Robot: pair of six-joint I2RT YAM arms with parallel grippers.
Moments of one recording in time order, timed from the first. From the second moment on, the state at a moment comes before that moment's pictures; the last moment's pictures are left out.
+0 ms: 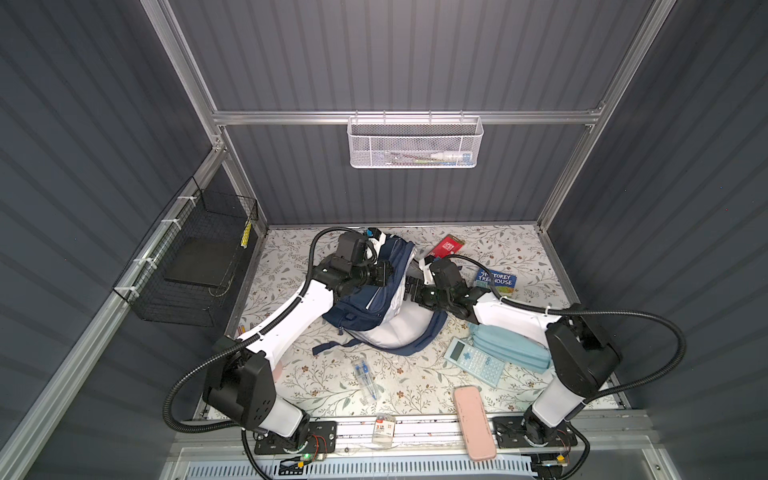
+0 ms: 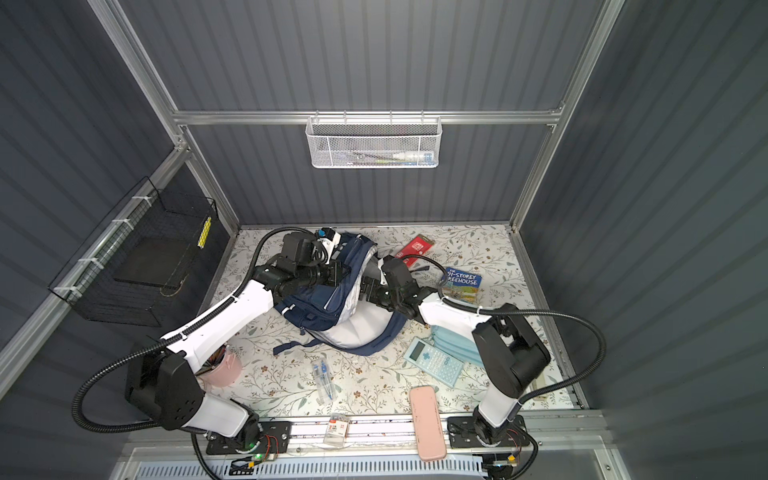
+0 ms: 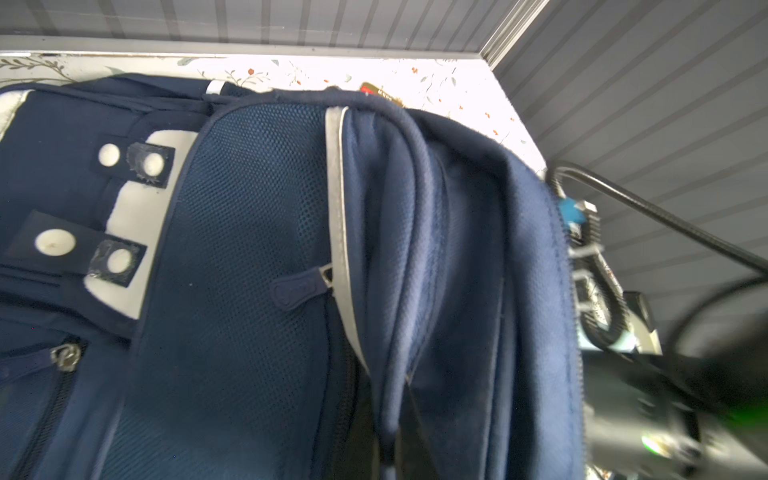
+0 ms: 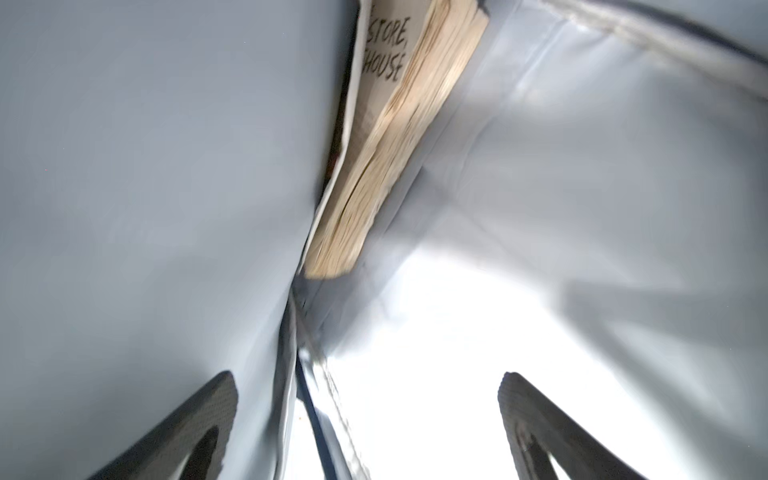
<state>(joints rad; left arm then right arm) -0.51 1.50 1.24 -0.37 0.31 -0.31 0.67 1.63 1.01 0.00 -0.25 0.83</state>
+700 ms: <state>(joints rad) -0.50 1.50 1.19 -0.32 0.34 -0.34 -0.14 1.26 0.90 -0.41 -0.37 0.60</state>
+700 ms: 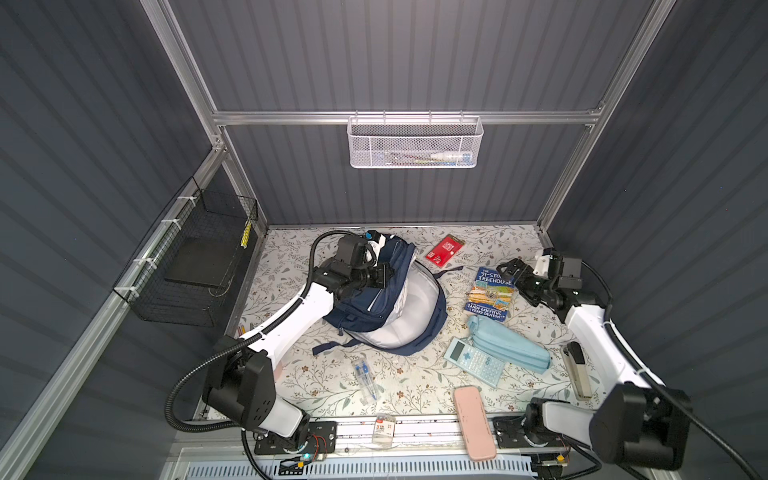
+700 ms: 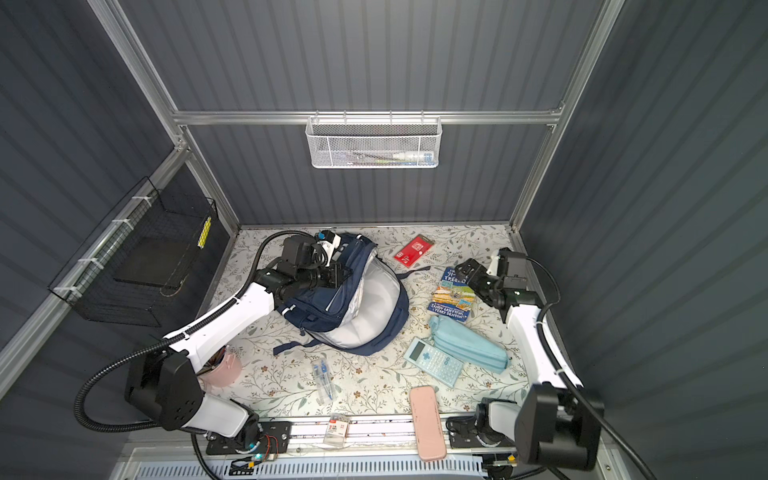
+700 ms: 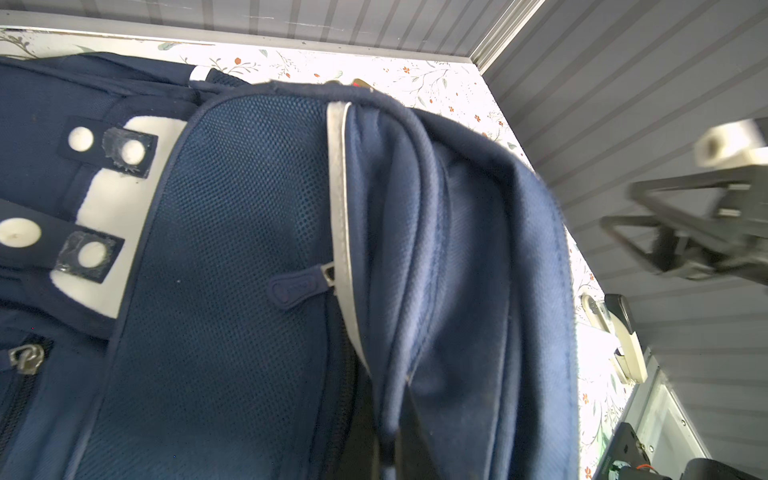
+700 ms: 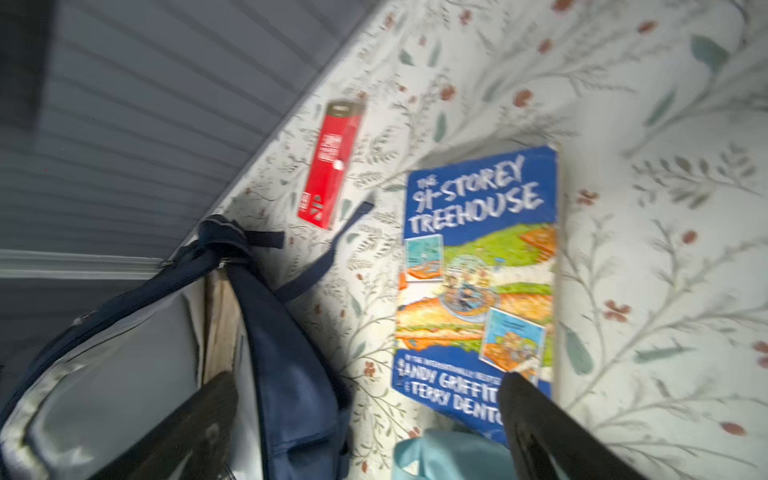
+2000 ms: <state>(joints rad) -0.50 1.48 1.14 -0.26 0.41 -0.40 -0.24 1.87 1.16 -0.54 -0.53 0.39</state>
